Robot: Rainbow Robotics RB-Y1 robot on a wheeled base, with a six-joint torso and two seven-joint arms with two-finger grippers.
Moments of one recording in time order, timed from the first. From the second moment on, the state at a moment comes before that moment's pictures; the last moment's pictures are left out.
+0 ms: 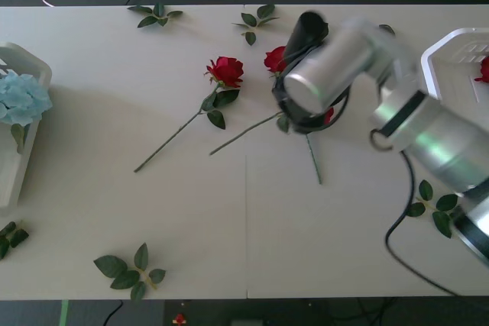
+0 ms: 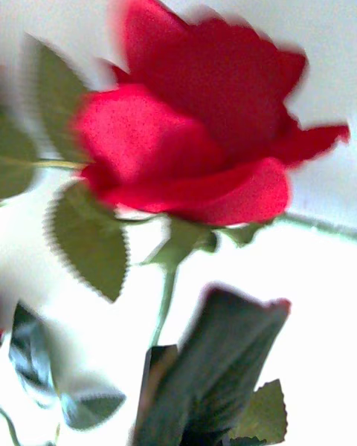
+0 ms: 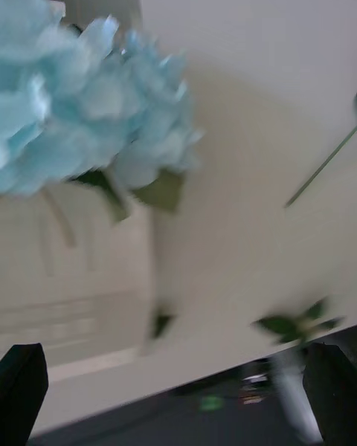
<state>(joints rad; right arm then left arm) -0.89 -0.46 0.67 -1.41 -0.58 1.37 -0.26 -0.37 1.16 0.60 -1.12 1.33 1.84 -1.98</state>
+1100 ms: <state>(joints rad) -0.76 -0.64 0.45 -1.63 -0.65 1.42 0.15 -0.91 0.75 -0.21 -1.30 0.87 1.52 -1.83</state>
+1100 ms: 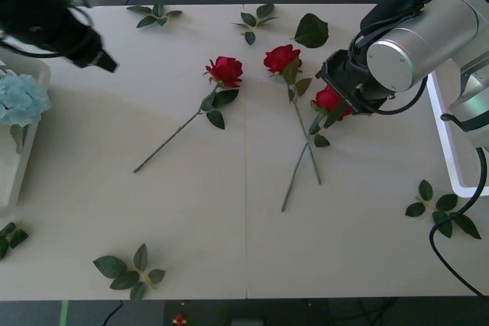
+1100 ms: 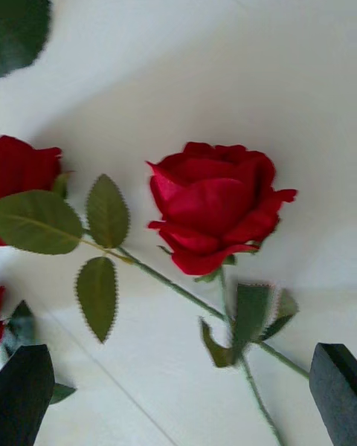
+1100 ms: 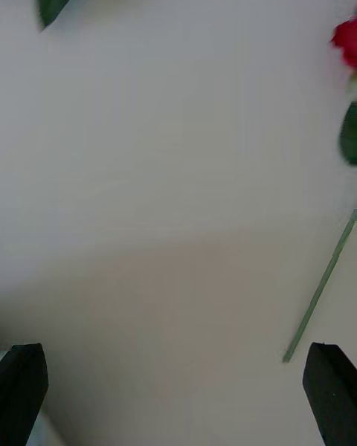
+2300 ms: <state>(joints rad) -0.71 -0.45 0.63 -1.28 -0.33 1.12 0.29 -0.94 0.64 -0.75 -1.30 0.80 1.20 -1.67</state>
